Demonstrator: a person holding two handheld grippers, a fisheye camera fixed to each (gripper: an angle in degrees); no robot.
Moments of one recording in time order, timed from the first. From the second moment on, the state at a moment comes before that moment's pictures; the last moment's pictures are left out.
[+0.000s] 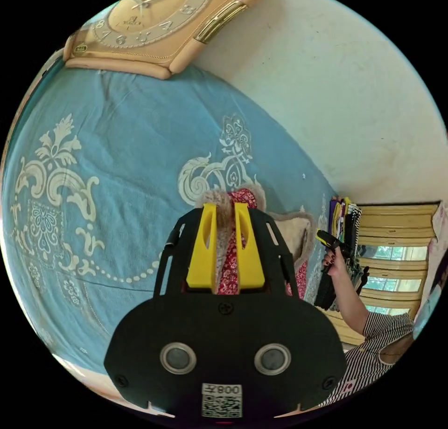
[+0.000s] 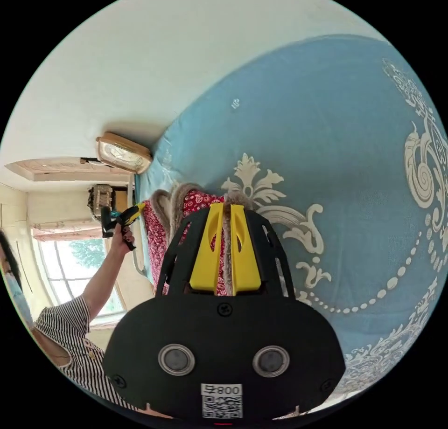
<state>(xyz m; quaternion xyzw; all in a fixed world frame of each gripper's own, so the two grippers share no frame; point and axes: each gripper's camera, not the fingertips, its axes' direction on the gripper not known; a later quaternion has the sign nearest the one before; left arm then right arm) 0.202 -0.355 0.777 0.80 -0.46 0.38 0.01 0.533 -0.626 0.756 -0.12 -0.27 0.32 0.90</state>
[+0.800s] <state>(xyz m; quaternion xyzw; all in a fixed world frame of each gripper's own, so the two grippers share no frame) 0.067 -0.520 0.598 0.78 -0.54 0.30 0.13 0.369 -0.542 0.782 -0.28 -0.39 0.18 0.86</state>
